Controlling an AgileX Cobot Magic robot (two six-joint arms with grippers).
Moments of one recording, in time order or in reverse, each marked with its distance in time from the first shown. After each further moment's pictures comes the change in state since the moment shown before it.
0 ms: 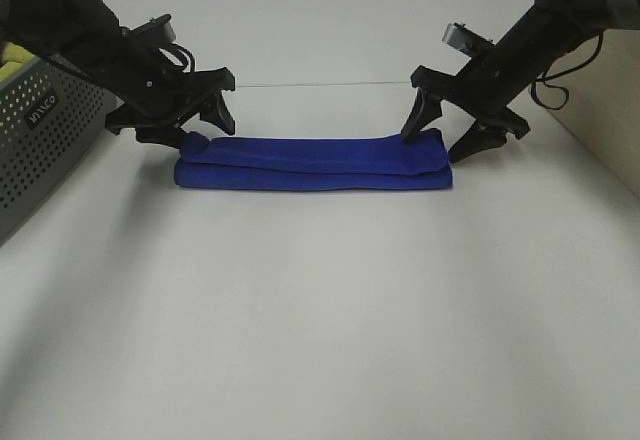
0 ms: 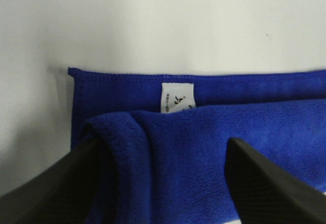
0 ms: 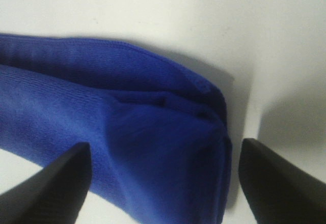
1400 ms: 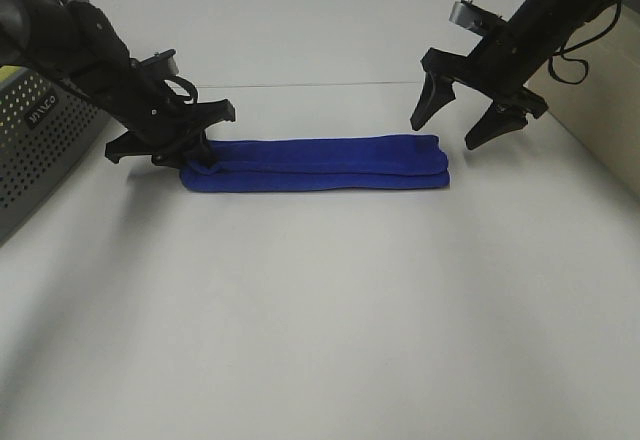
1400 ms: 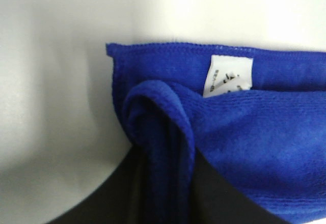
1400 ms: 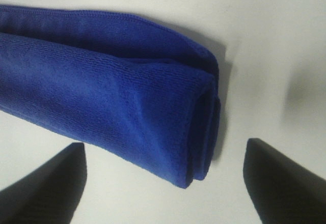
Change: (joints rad) left arm 0.000 0.076 -0.006 0.047 0.023 -0.082; right arm -0.001 -0.058 0.000 -0.068 0.079 0.000
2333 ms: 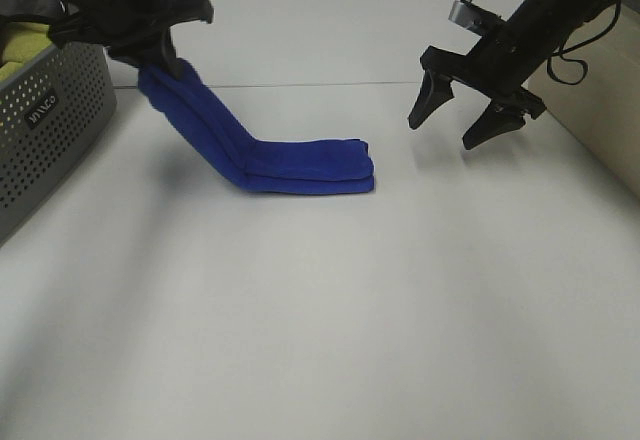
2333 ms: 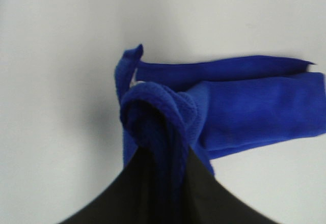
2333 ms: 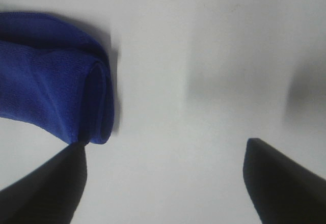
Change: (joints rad) left arm -0.074 -0.248 -0.160 0.284 0.303 -0.187; right arm 0.000 0.000 0.000 0.019 0.004 0.000
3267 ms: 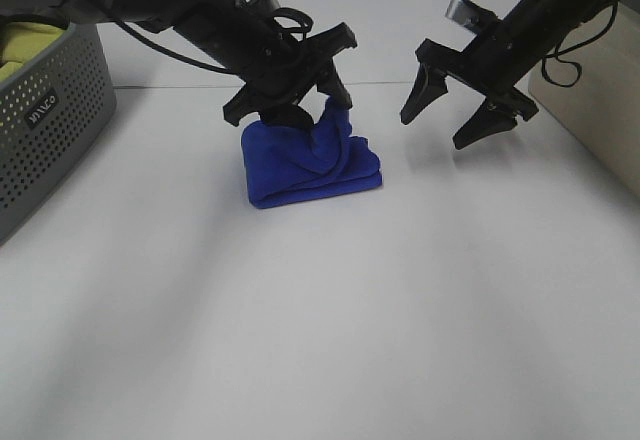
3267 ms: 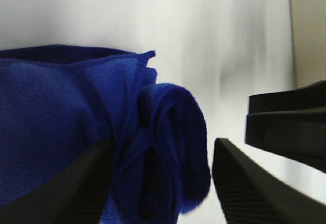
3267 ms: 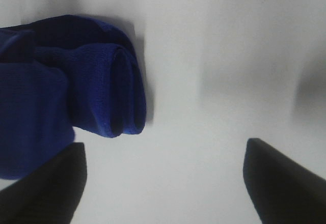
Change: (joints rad) left arm -0.167 0.202 -0.019 -0.478 -0.289 0.012; right arm 0.000 0.000 0.000 0.065 0.026 0.000
